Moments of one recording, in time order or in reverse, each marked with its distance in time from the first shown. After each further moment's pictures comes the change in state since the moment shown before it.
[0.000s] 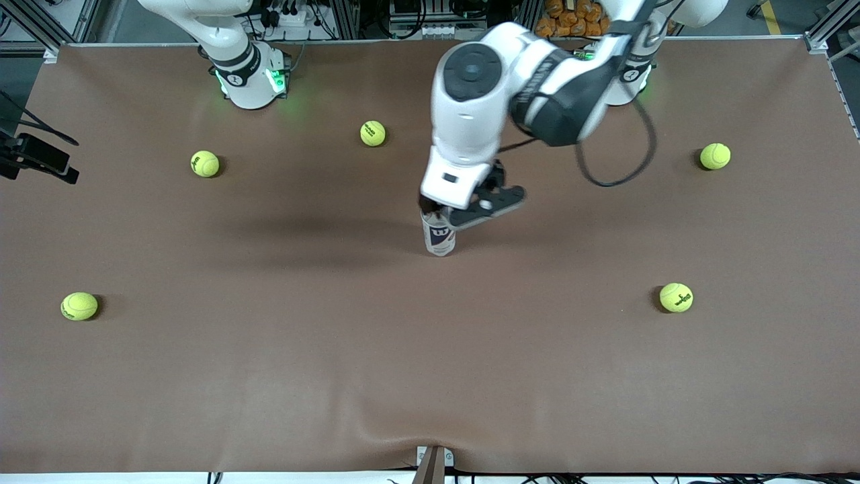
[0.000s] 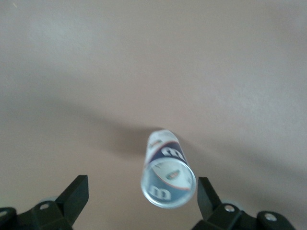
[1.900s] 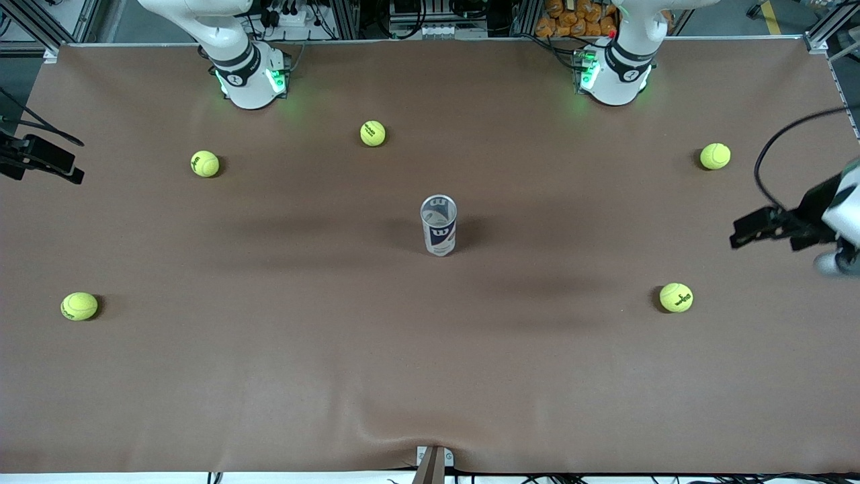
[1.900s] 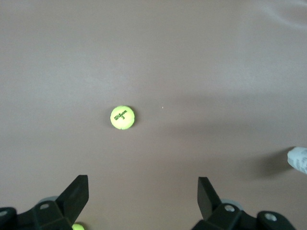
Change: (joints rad) left arm 0.755 -0.246 -0.117 -0.064 0.003 -0.168 1.047; right arm 0.002 0.000 0.005 -0.008 0.000 -0.002 0.000
